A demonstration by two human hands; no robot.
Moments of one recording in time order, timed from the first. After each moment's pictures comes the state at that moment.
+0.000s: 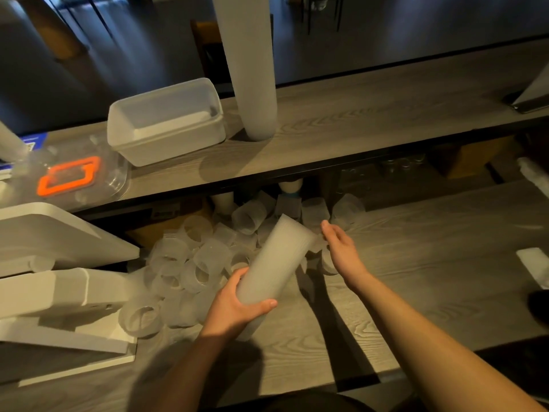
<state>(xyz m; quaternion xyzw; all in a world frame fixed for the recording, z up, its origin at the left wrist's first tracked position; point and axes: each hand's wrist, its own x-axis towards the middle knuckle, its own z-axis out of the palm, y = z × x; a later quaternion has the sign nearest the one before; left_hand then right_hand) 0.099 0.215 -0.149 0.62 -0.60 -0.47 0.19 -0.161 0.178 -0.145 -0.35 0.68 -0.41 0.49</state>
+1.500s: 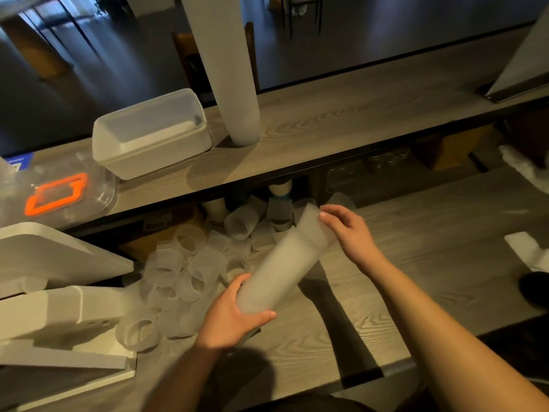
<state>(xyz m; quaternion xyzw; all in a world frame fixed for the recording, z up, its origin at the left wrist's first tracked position) 0.098 0.217 -0.135 0.58 -0.69 -0.42 0.13 -0.193 0.180 -0.102 -0.43 0.64 -0.46 0.44</state>
